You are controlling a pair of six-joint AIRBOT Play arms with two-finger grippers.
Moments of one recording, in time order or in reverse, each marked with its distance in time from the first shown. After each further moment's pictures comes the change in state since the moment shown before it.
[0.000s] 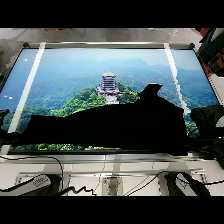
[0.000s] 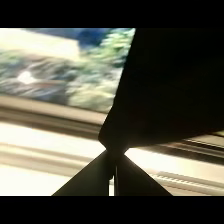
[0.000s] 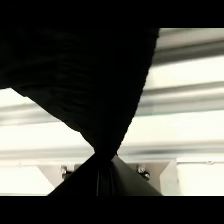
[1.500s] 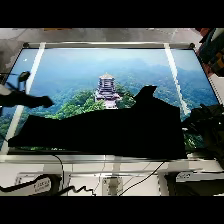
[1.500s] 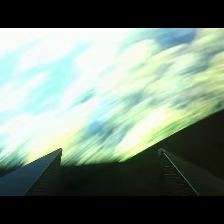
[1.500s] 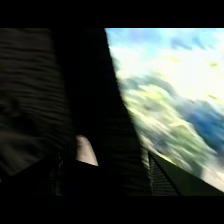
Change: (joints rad) left arm -0.478 -0.066 0.245 -0.659 0.113 0.028; right arm -0.233 -0.621 0.331 0.398 -0.227 -0.304
